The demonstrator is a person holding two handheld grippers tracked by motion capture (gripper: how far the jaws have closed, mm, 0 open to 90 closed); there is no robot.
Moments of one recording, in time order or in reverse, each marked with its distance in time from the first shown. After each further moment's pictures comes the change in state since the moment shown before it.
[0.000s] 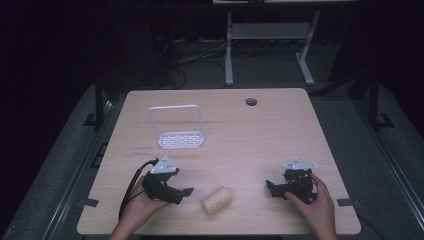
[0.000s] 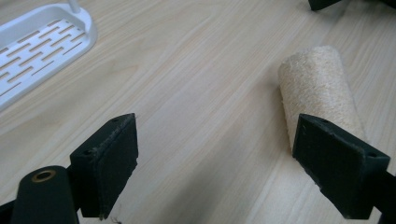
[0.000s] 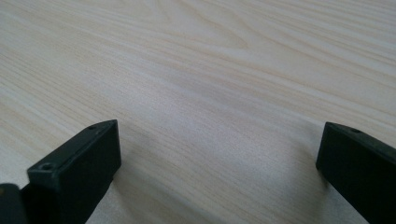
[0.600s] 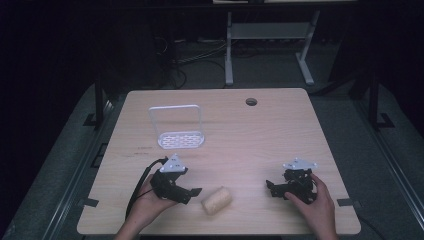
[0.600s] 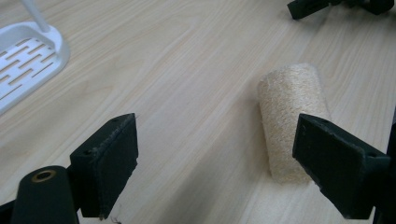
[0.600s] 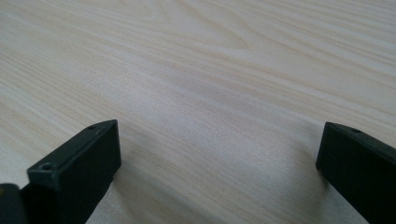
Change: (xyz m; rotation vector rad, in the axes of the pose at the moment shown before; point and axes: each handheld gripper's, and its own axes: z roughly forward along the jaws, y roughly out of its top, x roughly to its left) left arm -0.012 0.015 0.011 -0.002 -0.037 0.022; right arm 0.000 0.000 0.000 0.001 0.000 0.000
